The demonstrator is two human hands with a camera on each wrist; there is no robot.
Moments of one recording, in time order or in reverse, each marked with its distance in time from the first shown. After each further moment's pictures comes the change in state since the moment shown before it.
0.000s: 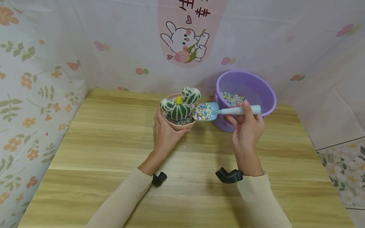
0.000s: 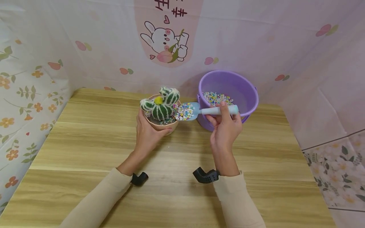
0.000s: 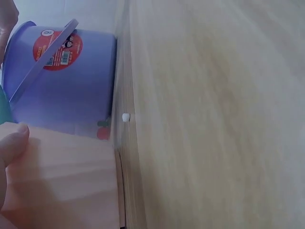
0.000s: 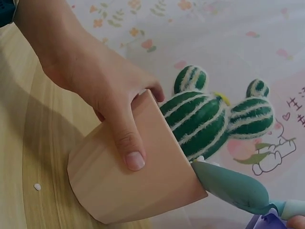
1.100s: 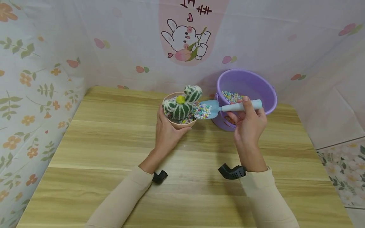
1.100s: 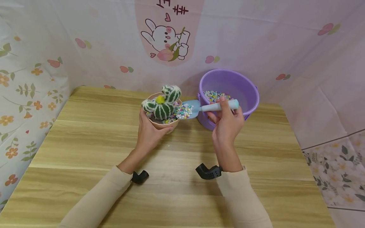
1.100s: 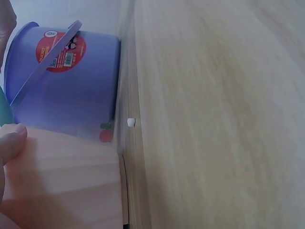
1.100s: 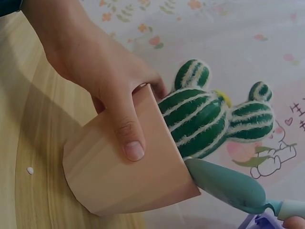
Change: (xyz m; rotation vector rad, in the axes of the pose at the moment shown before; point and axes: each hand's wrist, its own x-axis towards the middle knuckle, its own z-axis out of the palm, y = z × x) left_hand 0.001 0.000 0.001 -0.079 -0.045 0.016; right_hand 0.006 -0.006 0.008 -0.075 -0.029 0.003
